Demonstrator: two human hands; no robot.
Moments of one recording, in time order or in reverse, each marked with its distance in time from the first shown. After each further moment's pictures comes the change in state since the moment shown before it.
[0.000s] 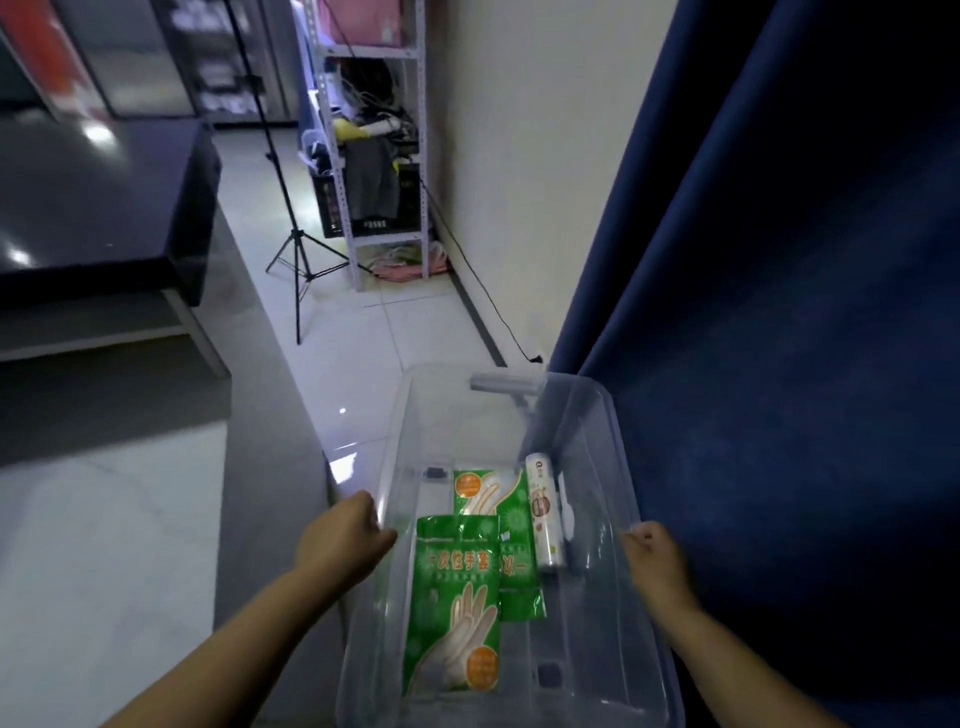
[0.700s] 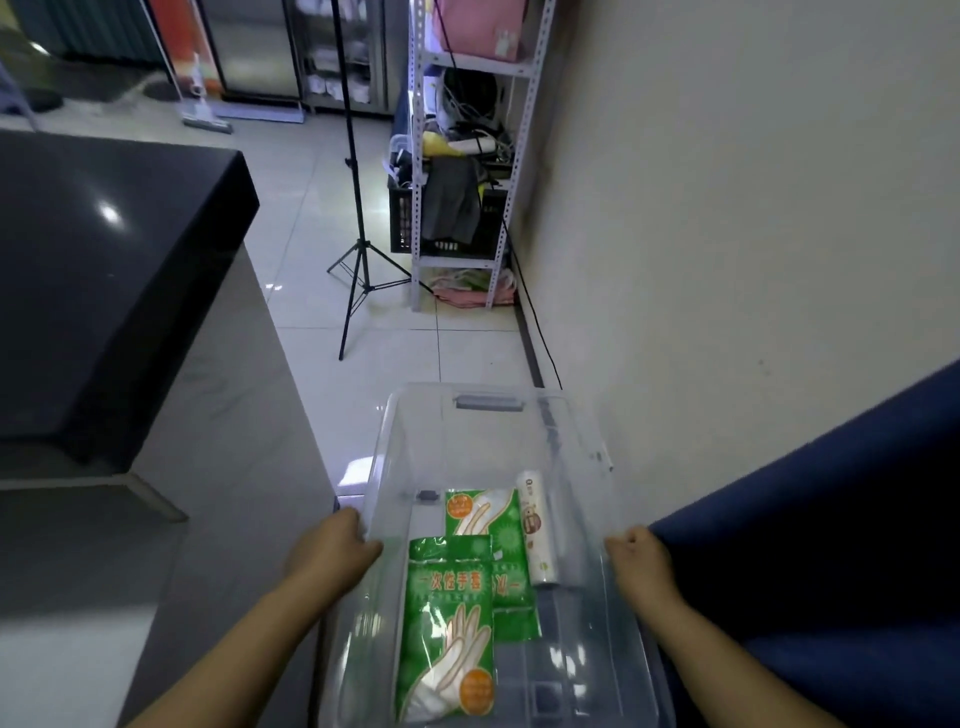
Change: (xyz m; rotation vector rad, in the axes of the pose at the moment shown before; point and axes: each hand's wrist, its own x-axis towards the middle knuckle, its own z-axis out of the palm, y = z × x) left_hand 0.266 -0.021 -0.044 -0.228 -0.014 -0.345; right_hand 0.253 -0.206 0.128 -0.136 -0.161 -0.068
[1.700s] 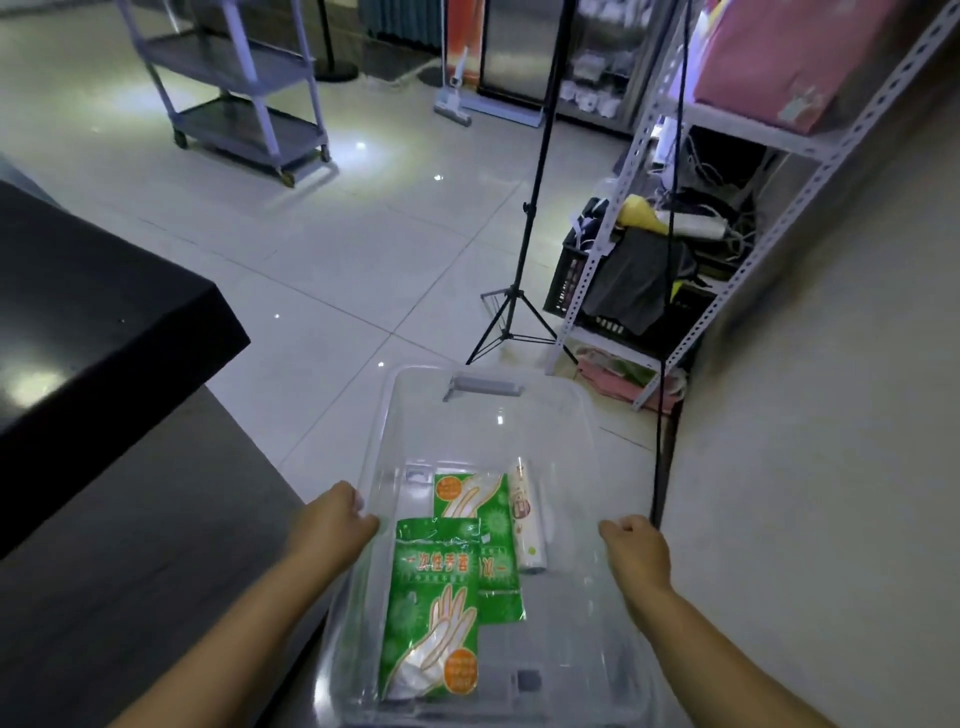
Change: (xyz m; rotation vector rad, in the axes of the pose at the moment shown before) left_hand 0.316 0.132 -0.121 -0.209 0.335 -0.460; right_hand 0.401 -0.323 0.148 -0.140 -0.411 -0.232
